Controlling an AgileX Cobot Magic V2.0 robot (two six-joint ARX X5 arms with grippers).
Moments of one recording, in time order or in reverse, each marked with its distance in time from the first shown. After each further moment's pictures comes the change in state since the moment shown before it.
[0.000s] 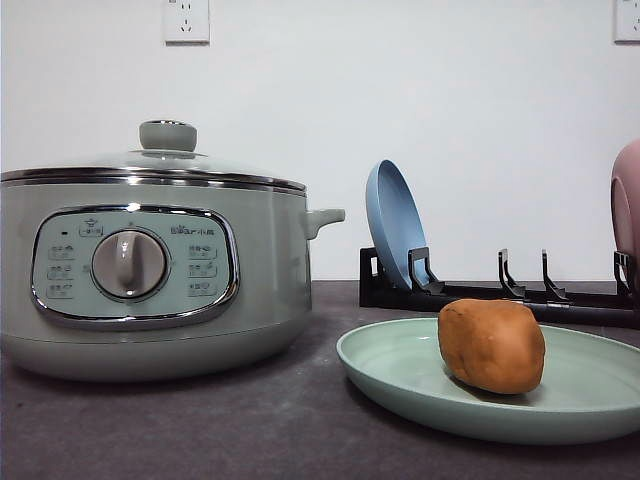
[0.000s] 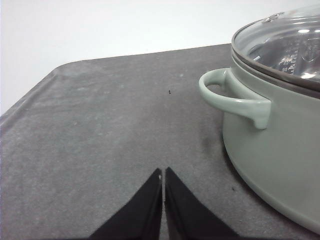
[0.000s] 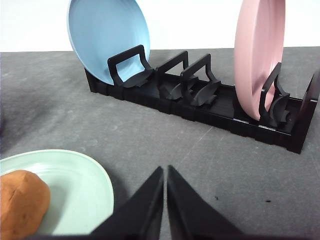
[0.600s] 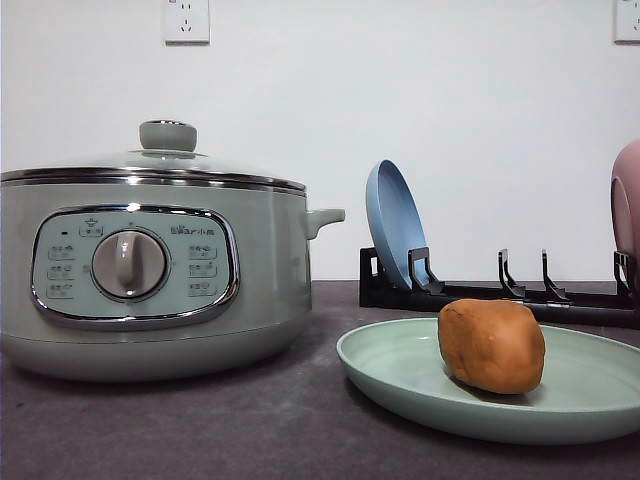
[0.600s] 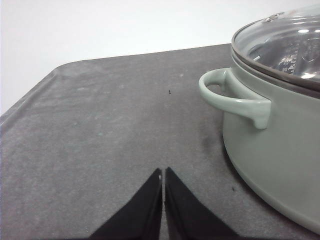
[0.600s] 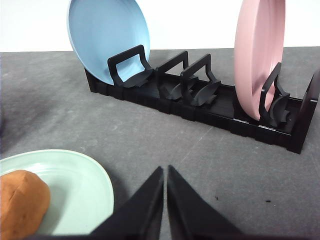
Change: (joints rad) left_arx 0.000 0.000 0.000 0.000 0.000 0.000; right_arx 0.000 0.000 0.000 0.000 0.000 0.000
